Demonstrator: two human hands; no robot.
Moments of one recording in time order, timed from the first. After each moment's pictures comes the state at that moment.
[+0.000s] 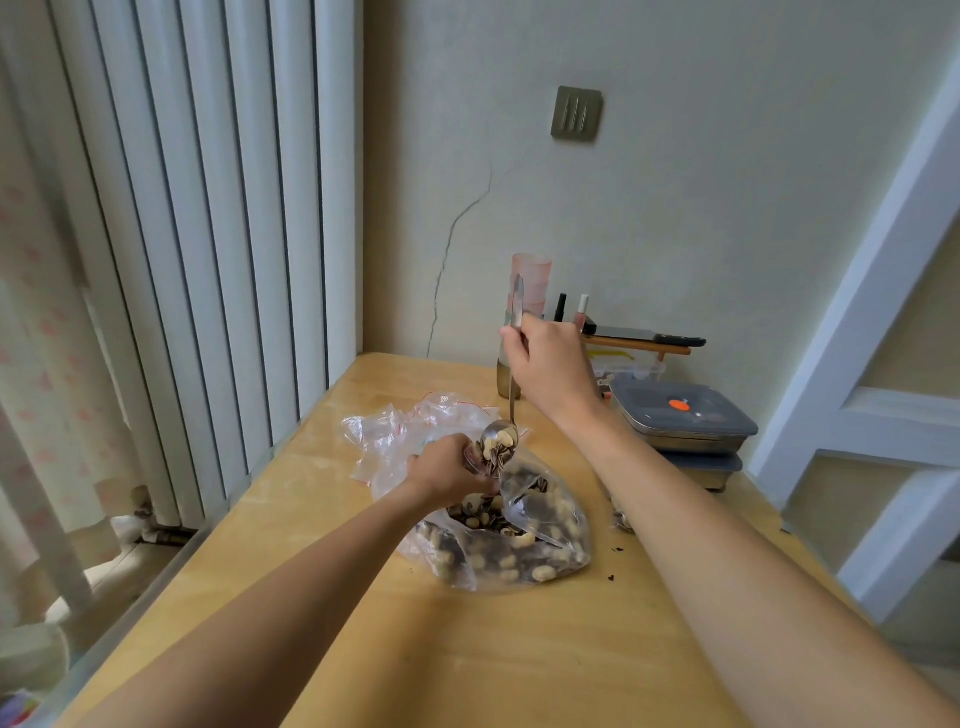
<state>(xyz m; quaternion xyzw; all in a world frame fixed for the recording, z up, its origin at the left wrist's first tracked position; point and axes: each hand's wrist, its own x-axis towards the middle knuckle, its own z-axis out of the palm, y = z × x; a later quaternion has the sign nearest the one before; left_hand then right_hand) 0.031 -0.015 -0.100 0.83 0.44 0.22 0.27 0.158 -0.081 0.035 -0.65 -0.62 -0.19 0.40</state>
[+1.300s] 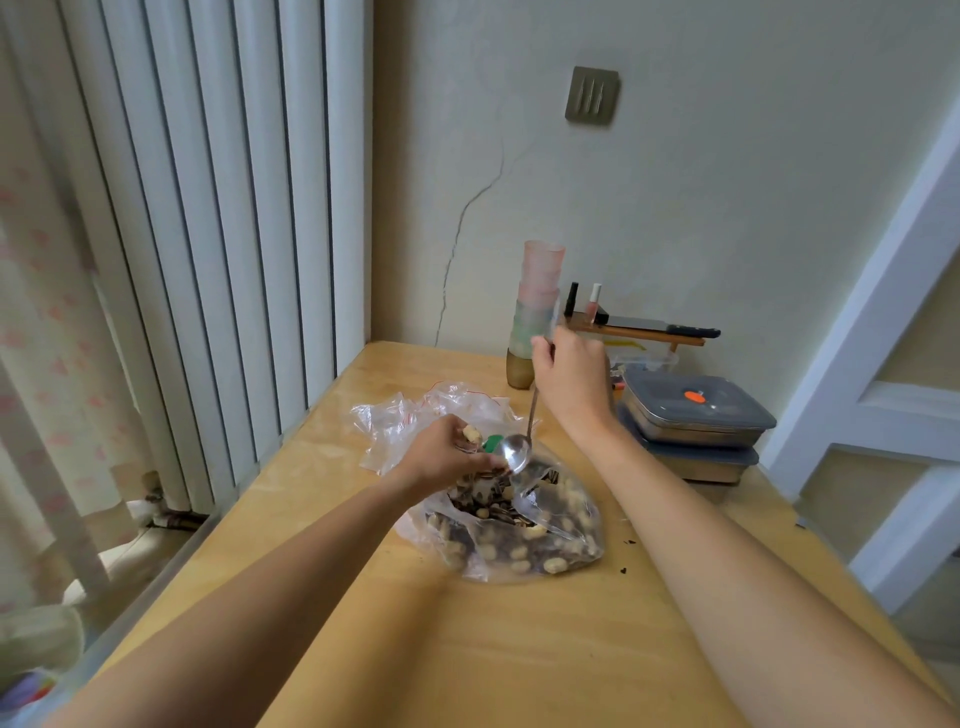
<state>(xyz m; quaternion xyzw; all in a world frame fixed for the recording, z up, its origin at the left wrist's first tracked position) 0.011 -0.007 -0.102 0.76 0.39 0.30 0.43 0.173 -0.072 -0.001 -0.71 -0.55 -0.17 0.41</state>
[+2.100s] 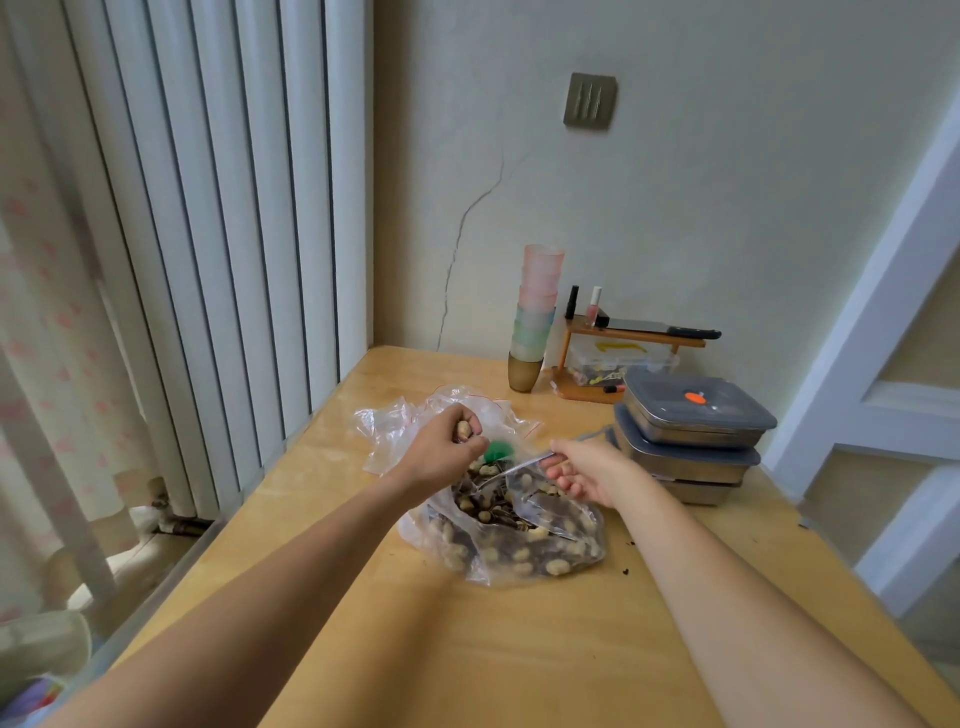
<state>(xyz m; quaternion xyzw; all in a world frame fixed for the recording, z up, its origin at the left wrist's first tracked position) 0.005 -0.016 -0.092 0.73 0.33 0.34 0.48 0.212 -0.097 -0.075 -0.77 -0.28 0.42 0.40</state>
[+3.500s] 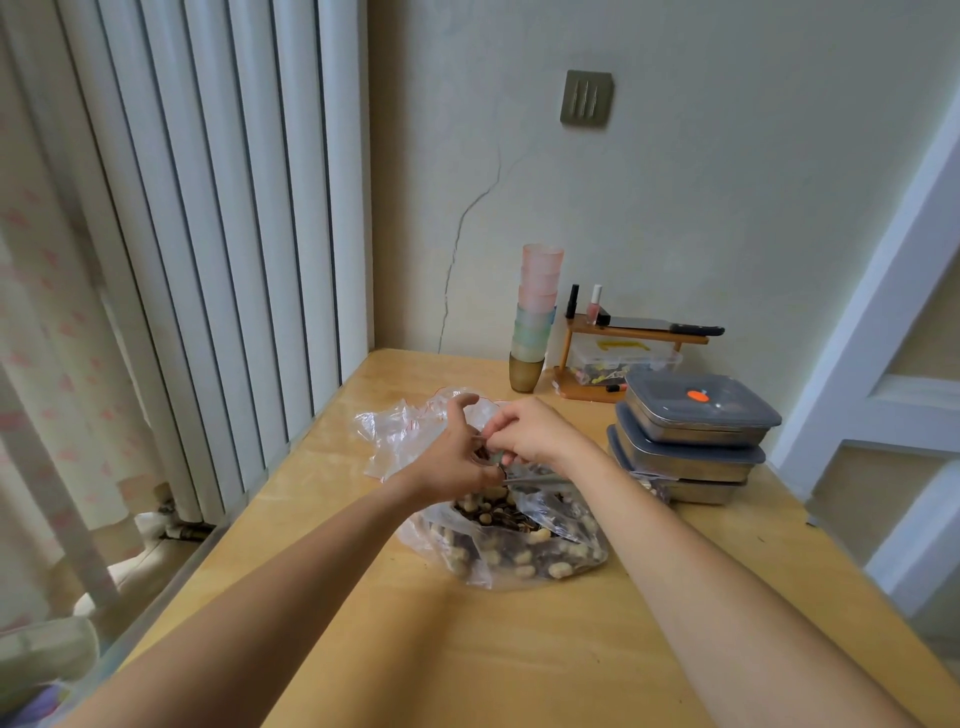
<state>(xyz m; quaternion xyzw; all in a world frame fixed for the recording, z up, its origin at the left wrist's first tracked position) 0.011 -0.025 -0.085 0.80 0.27 0.27 0.47 0.158 -0.073 -0.037 -0.73 -0.56 0.26 0.30</state>
